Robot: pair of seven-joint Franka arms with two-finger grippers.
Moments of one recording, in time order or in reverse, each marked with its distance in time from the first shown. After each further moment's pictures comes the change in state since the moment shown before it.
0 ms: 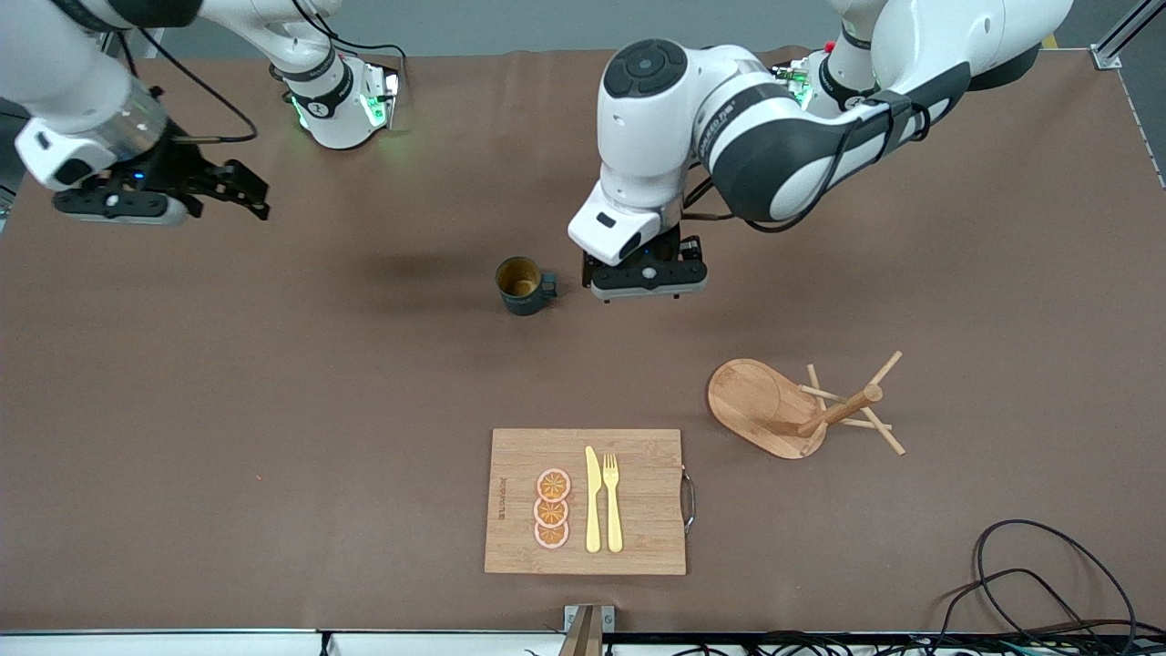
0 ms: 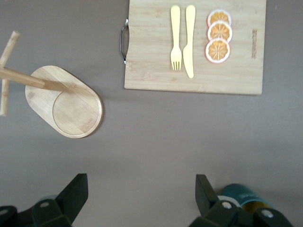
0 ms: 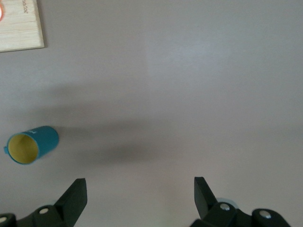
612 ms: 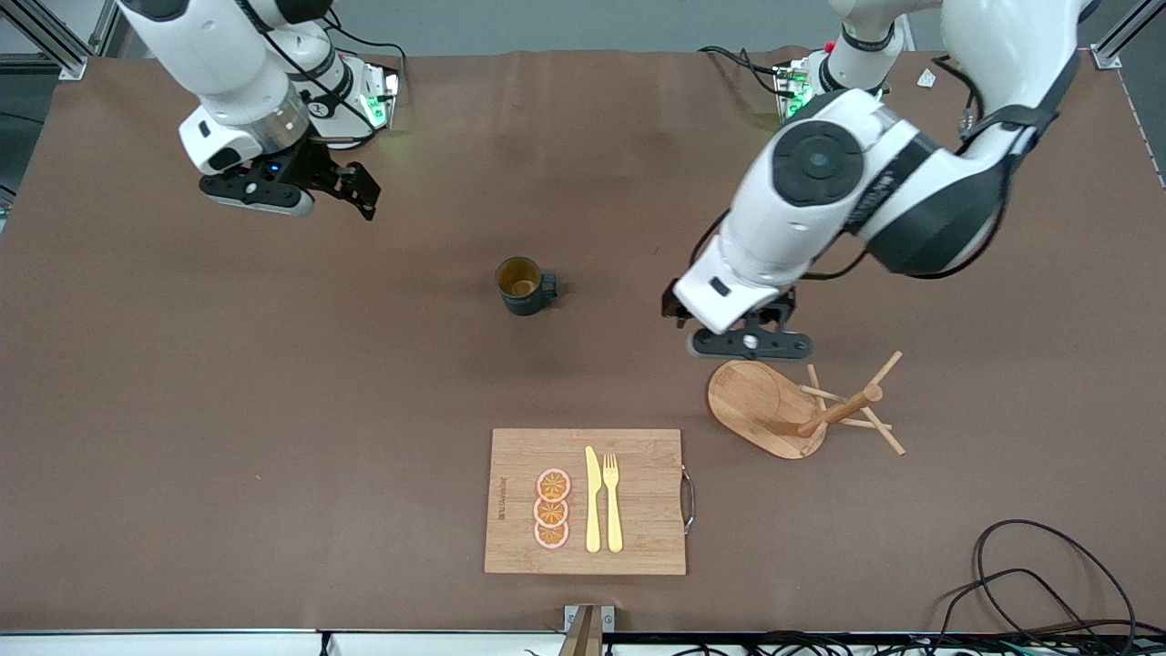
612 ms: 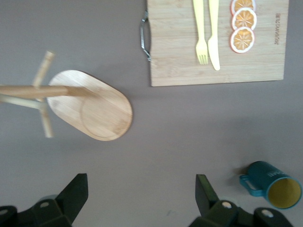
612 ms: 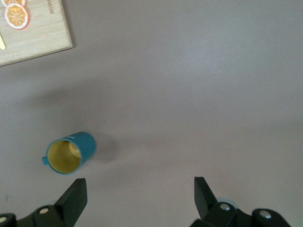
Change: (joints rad) left arm 0.045 -0.275 0.410 0.062 -0.560 0.080 0.507; right arm 0.239 -0.008 0.023 -0.141 0.002 0.213 0.382
